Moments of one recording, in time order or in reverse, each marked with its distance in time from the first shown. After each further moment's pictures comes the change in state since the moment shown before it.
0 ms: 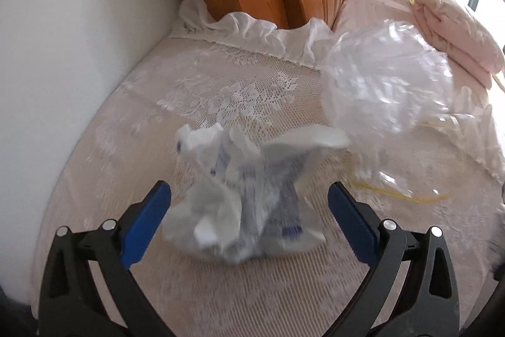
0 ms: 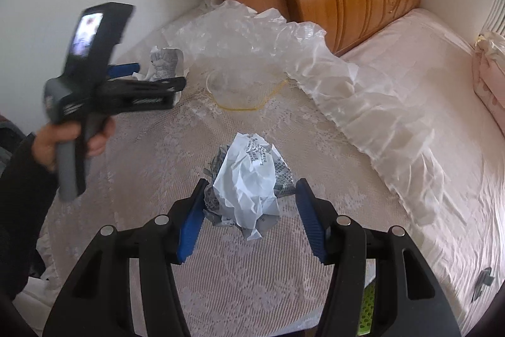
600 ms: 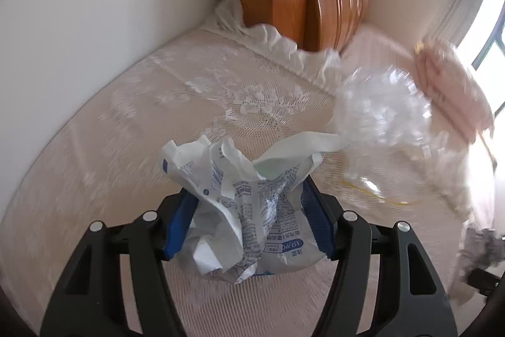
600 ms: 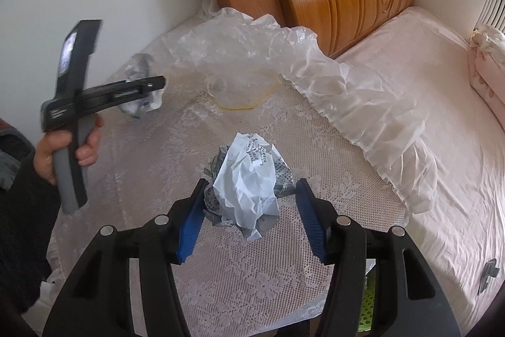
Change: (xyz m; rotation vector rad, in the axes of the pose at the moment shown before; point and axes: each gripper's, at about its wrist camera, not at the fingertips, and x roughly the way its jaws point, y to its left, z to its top) left arm -0.050 0.038 -0.034 -0.256 -0.073 -0.110; right arm -0.017 -0.001 -0.005 0.012 -0.034 0.023
